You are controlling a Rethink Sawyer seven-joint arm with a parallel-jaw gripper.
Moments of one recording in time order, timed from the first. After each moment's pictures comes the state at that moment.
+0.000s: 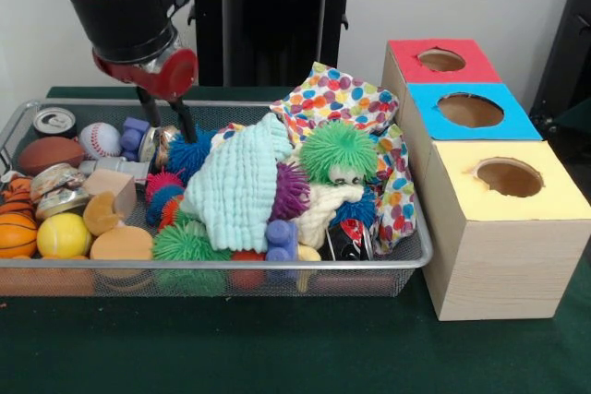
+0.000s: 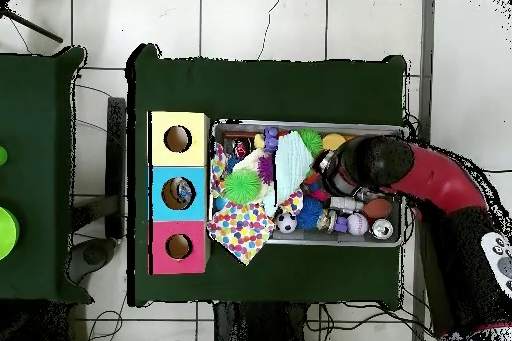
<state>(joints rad) -0.72 -0.59 0.34 1.50 -0.28 0.94 2.11</state>
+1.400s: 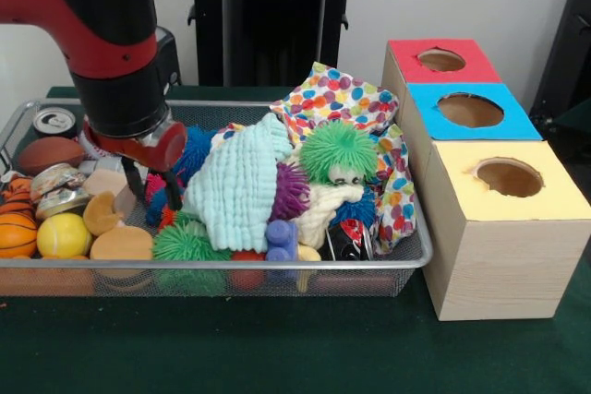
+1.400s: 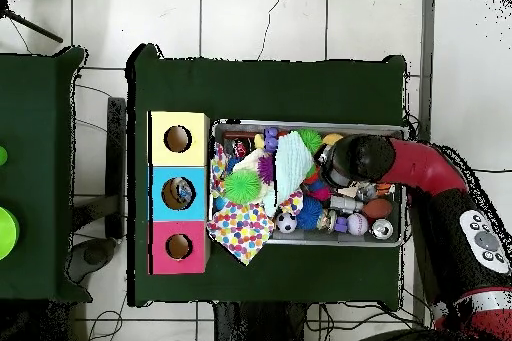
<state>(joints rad) -0.75 -0.43 0.42 1.39 -0.51 0.80 2.11</state>
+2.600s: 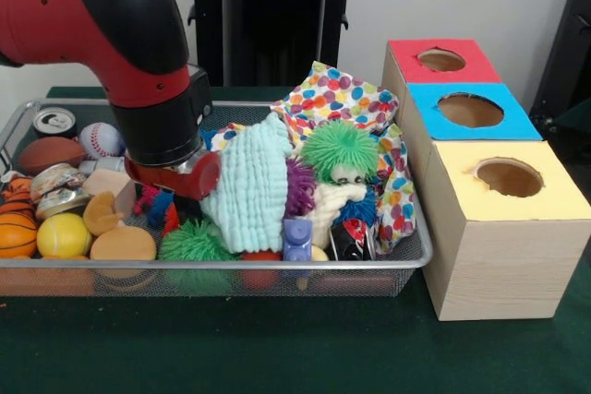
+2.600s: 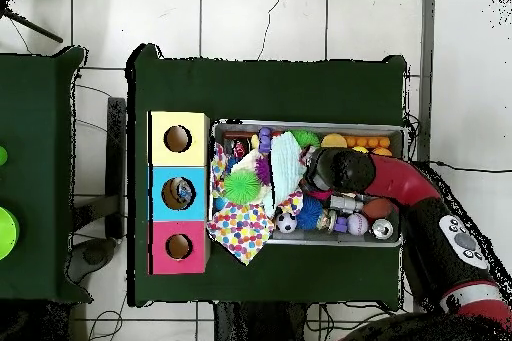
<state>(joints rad) -0.76 -0.37 0.42 1.47 -0.44 0.59 2.11</state>
